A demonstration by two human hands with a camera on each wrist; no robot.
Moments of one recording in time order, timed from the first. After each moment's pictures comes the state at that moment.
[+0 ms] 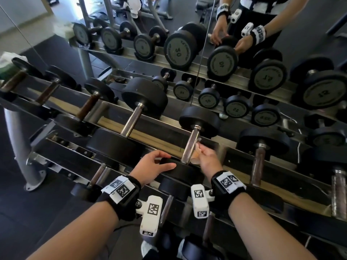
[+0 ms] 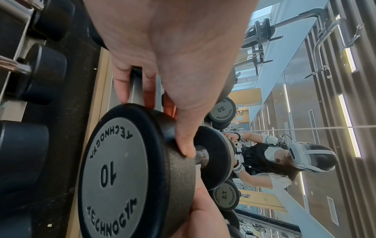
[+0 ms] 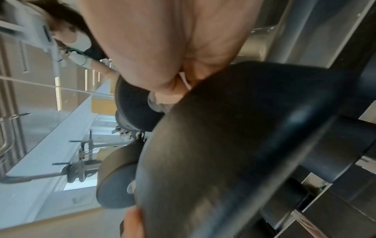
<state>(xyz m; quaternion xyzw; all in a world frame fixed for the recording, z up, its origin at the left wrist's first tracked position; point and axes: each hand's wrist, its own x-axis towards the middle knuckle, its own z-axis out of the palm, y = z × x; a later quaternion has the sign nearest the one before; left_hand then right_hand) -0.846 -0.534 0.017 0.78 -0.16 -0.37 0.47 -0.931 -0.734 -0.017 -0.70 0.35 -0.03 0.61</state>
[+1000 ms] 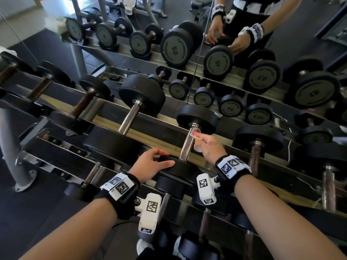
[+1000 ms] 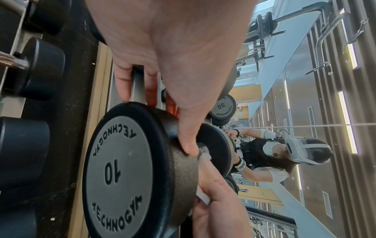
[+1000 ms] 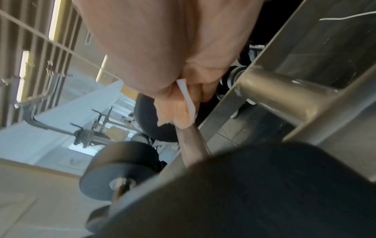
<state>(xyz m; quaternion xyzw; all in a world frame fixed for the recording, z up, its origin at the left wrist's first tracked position) -0.845 -0.531 0.011 0.78 -0.17 -0.36 0.49 -0.923 -0.756 0.025 -0.83 0.29 0.01 0.48</state>
